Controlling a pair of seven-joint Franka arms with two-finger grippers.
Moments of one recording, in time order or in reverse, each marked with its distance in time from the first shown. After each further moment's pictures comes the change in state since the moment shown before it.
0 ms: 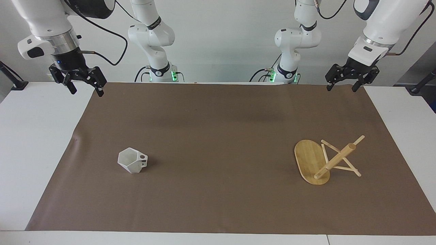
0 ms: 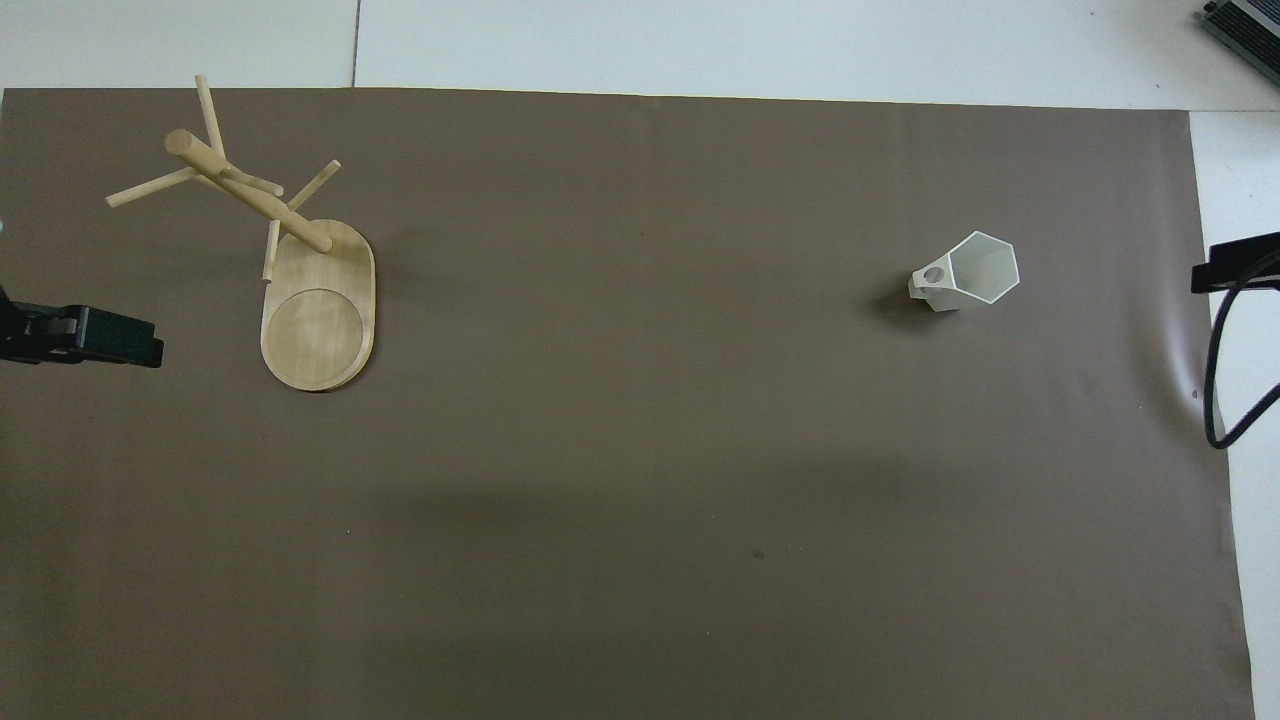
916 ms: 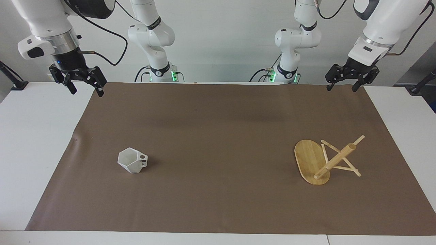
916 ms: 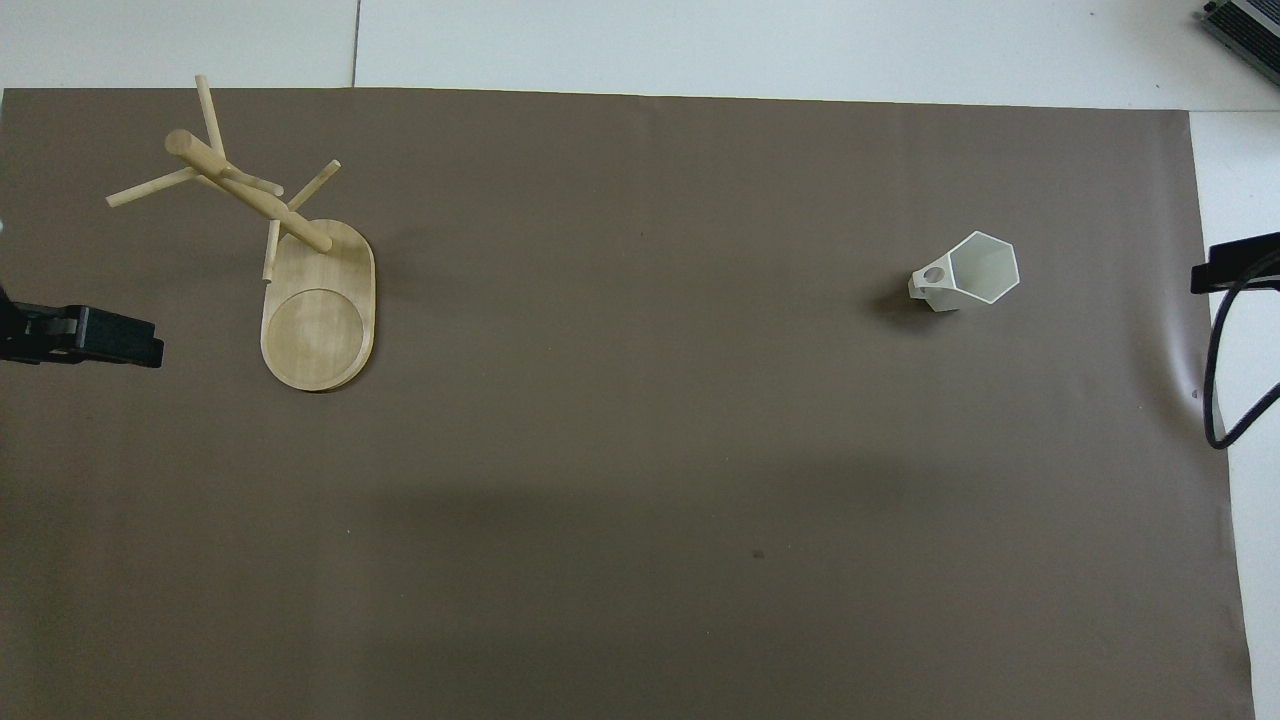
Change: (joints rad) left arm 0.000 0.000 0.000 0.000 0.000 0.000 0.000; right arm 0.000 0.000 0.000 -0.001 0.000 0.000 0.000
